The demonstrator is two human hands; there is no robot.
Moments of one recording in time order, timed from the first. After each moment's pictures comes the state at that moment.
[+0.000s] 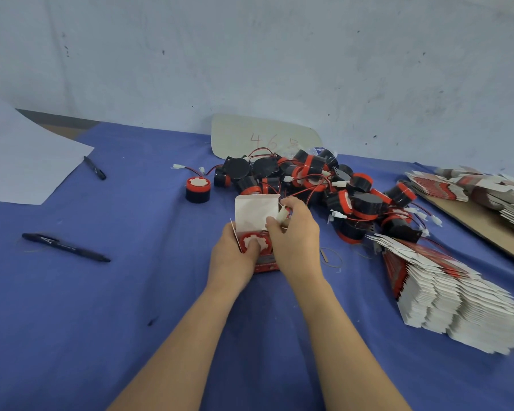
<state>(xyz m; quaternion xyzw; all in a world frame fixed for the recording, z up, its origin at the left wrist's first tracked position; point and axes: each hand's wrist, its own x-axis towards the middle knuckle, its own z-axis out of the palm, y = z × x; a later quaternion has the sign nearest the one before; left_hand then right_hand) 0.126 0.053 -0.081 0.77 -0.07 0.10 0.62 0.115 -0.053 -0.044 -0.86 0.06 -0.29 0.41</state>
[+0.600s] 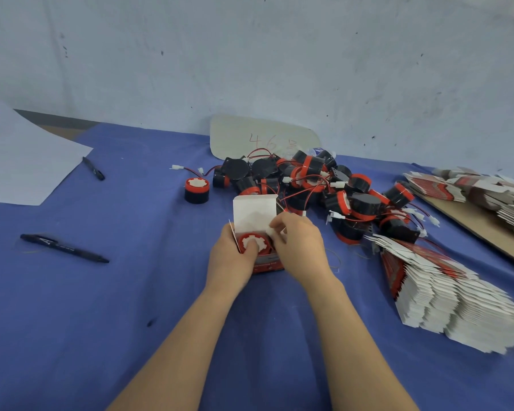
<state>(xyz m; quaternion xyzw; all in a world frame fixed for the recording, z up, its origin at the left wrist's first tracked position) 0.127 0.052 -0.082 0.78 -0.07 0.10 0.62 0.115 -0.073 -0.047 -0.95 0.01 -0.22 0.21</state>
